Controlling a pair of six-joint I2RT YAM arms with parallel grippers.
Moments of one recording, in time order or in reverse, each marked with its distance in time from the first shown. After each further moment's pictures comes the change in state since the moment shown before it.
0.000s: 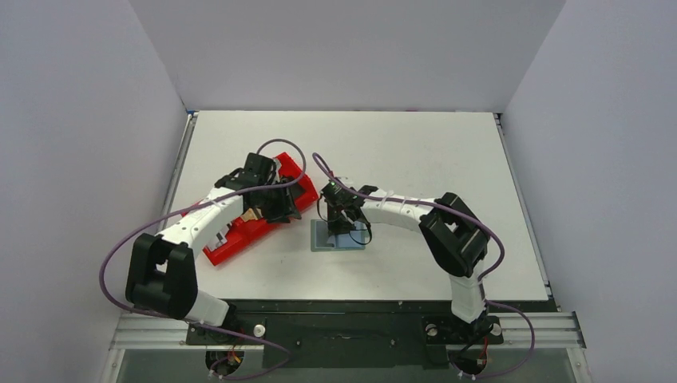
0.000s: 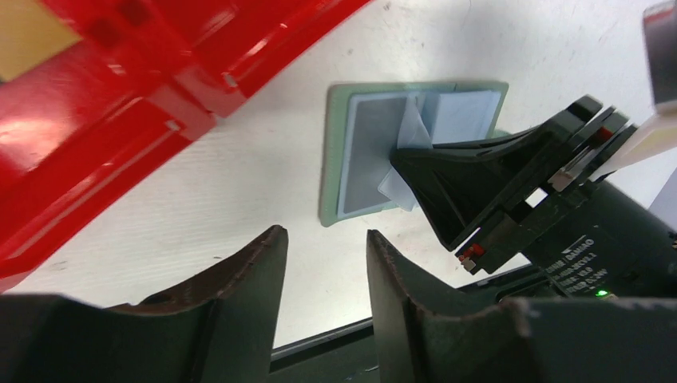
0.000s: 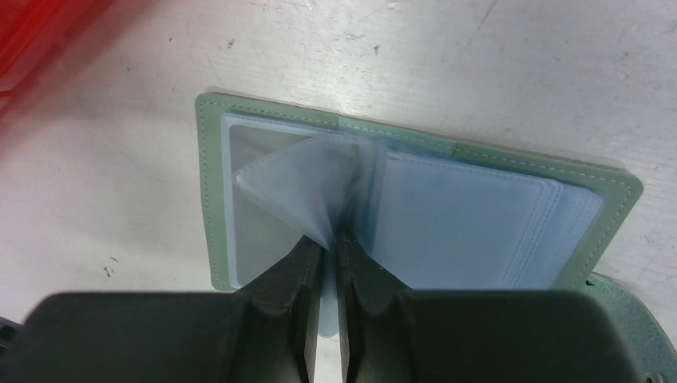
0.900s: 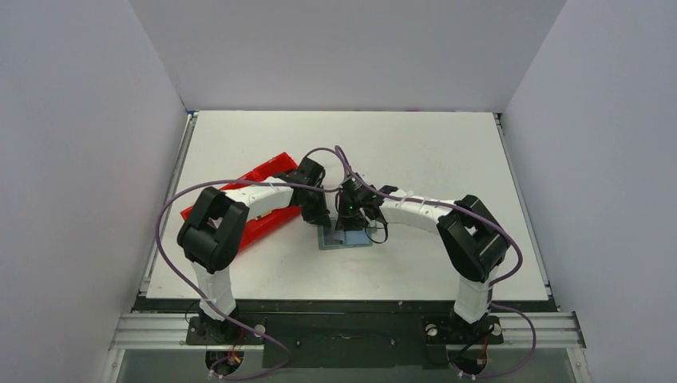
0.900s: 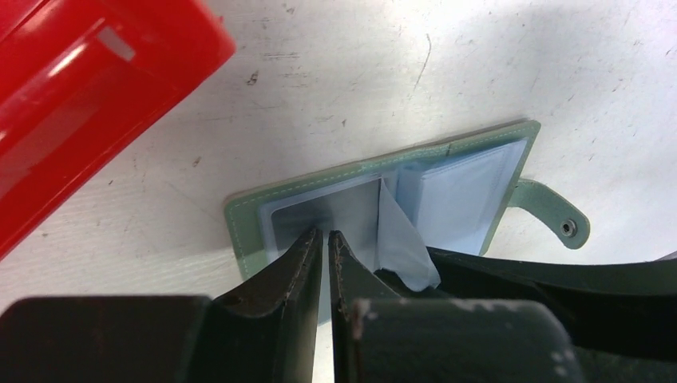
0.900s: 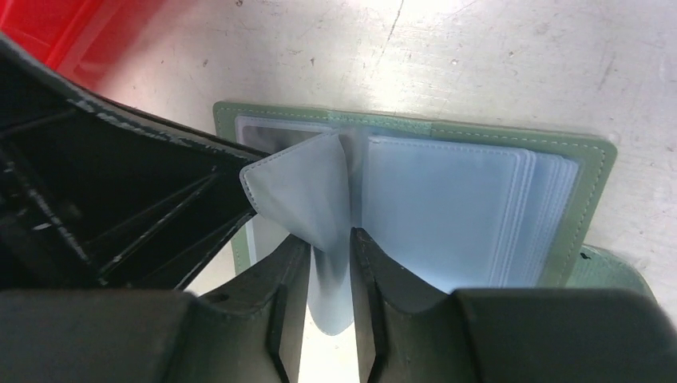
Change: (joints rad) left arm -0.249 0.429 0.166 0.185 -0.053 -0.128; right arm -0.084 -0.119 -0.164 0.129 -0.082 0.025
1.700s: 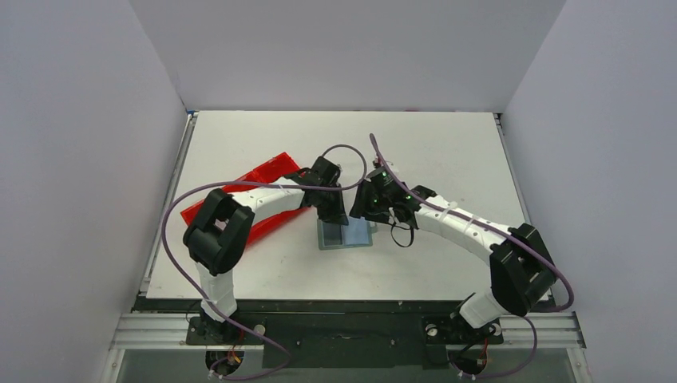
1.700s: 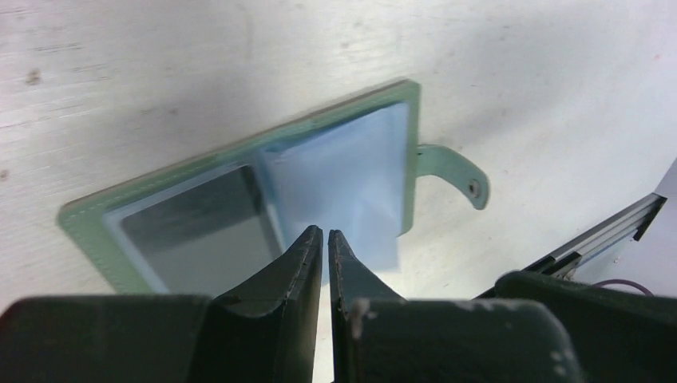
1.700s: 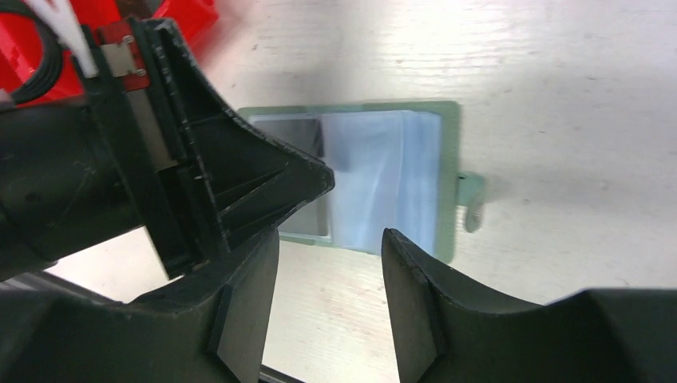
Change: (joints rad) left arm -0.083 0.012 0.058 0.037 0.051 -0.012; right arm -0.064 -0.311 -0.105 -0.062 0.070 0.003
